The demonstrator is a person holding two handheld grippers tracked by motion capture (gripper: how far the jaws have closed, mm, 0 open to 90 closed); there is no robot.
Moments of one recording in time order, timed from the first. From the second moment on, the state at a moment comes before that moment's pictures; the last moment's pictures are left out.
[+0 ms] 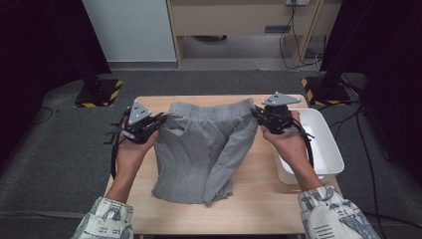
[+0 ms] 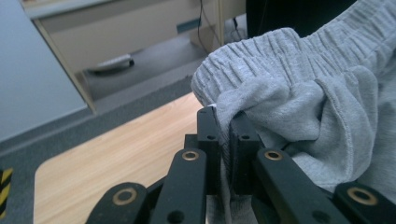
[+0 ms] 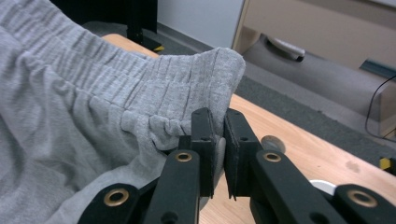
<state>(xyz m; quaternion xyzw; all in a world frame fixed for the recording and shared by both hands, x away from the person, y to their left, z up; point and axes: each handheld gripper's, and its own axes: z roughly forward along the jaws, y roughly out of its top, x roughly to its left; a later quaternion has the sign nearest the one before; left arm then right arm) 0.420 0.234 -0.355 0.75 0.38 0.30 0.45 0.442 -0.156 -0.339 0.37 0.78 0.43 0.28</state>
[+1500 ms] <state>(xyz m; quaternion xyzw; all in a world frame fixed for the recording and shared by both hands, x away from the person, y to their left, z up) 0.482 0.250 -0.399 0.75 0.45 0.30 0.38 0.523 -0.112 -0.417 0.44 0.79 0.36 0.23</state>
